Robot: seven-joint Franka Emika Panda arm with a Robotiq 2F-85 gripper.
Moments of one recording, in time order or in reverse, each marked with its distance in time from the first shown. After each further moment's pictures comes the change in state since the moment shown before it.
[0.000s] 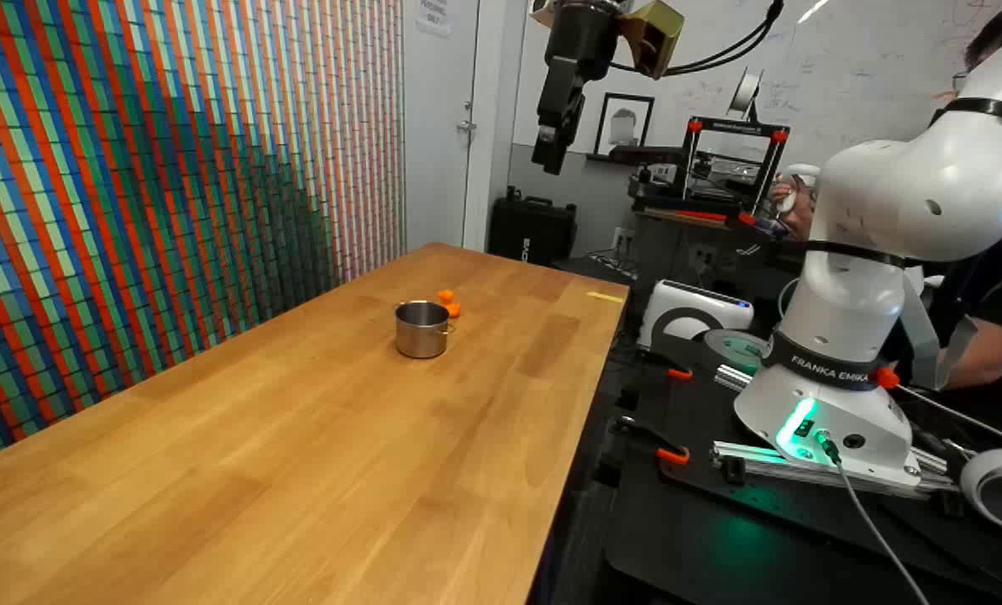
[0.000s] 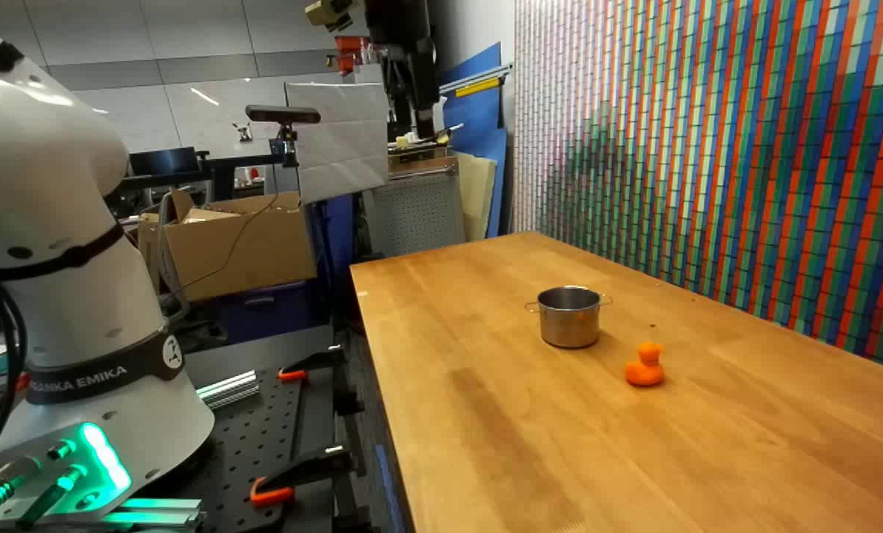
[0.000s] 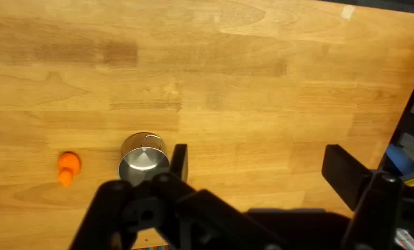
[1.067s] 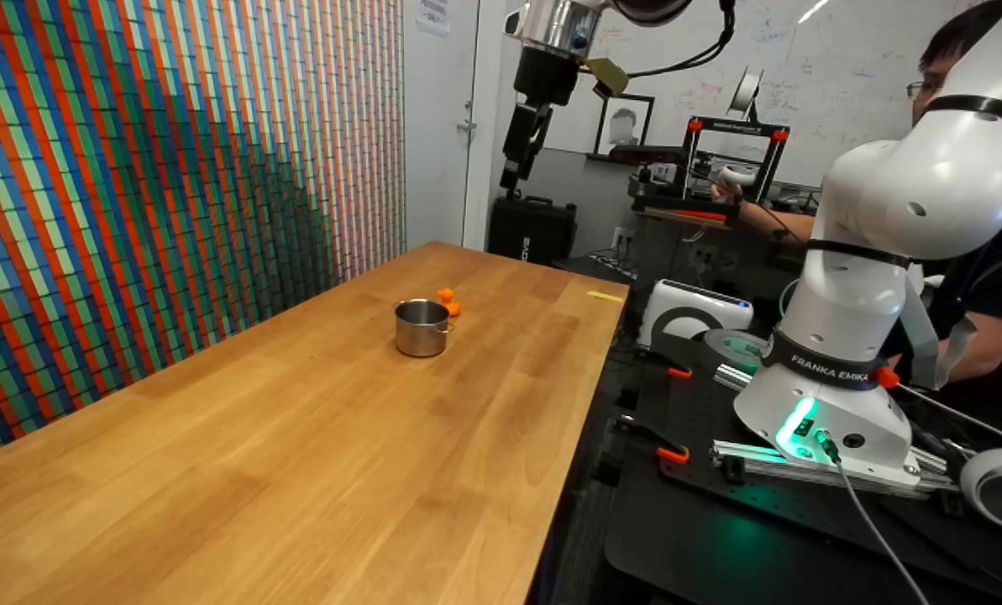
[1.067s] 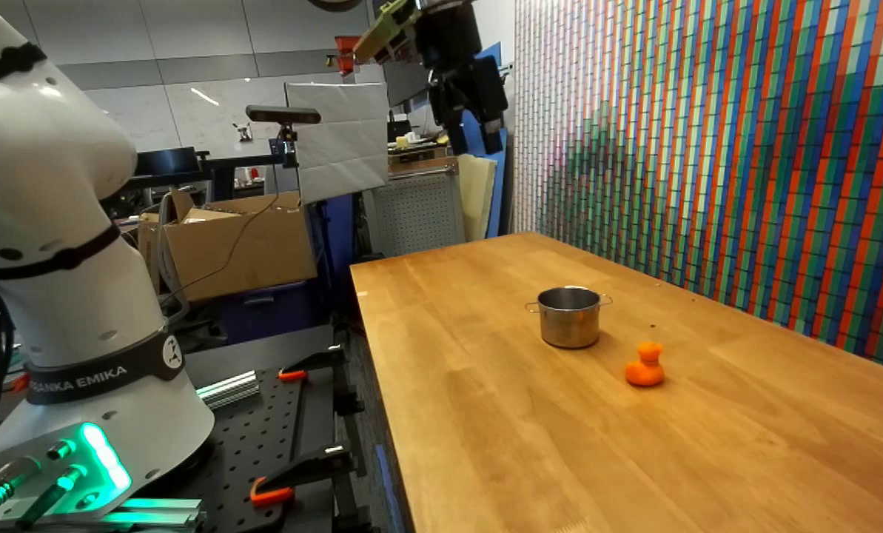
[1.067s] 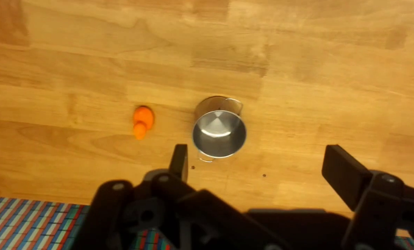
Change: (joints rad) arm -0.090 0.168 0.020 0.019 -0.254 0.230 0.000
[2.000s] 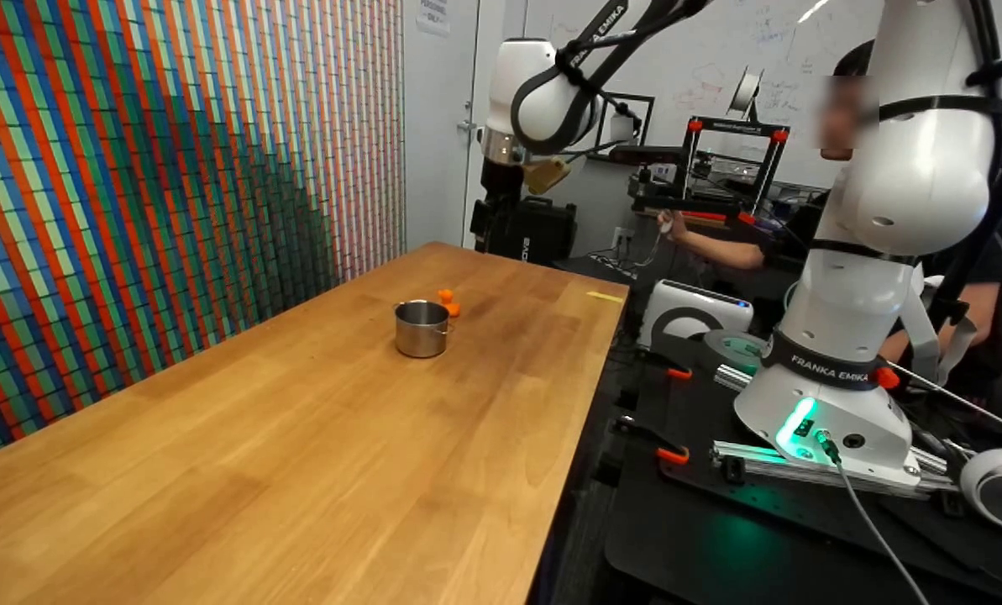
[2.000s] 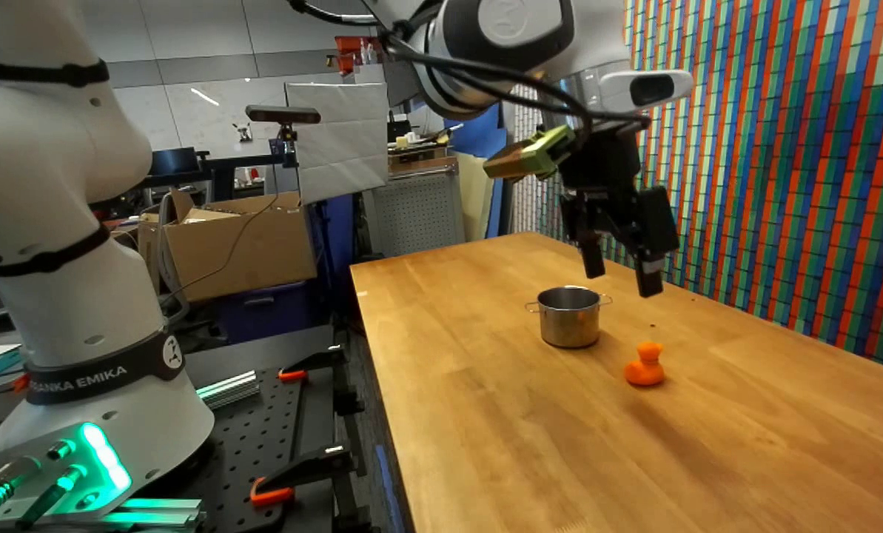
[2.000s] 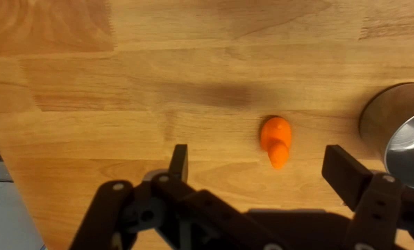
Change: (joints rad) arm -0.183 0.572 -0.104 0.216 -0.205 0.312 0.068
